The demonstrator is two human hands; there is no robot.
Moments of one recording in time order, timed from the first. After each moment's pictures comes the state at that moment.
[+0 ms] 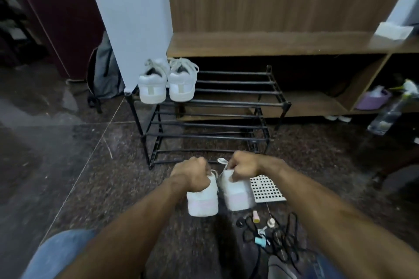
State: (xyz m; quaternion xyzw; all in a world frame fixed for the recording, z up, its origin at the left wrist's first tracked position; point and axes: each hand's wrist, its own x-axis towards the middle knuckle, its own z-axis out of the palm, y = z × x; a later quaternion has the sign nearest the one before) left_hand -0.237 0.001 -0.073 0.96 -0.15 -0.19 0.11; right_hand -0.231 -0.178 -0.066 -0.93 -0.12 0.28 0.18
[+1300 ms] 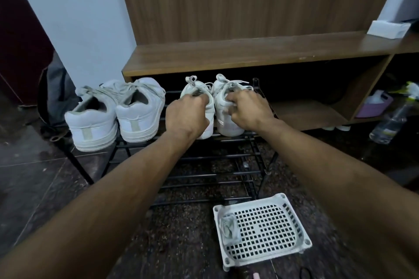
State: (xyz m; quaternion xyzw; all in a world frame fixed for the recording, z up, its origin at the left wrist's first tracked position) left_hand -0.021 -0.105 0.003 0.96 -0.18 0.21 0.05; right_hand -0.034 -0.266 0.002 -0.98 -0.02 -0.16 0.12
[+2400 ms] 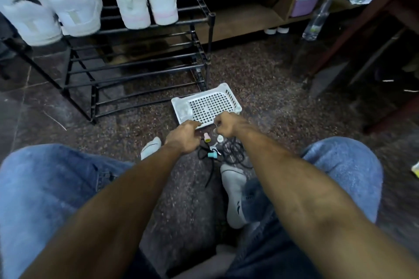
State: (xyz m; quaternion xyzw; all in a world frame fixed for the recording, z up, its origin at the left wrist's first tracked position) left_hand -0.309 -0.112 -0.174 0.93 -0.23 -0.22 0.17; right_hand -0.339 -0.278 -0.164 -0.94 0.16 0.22 0.23
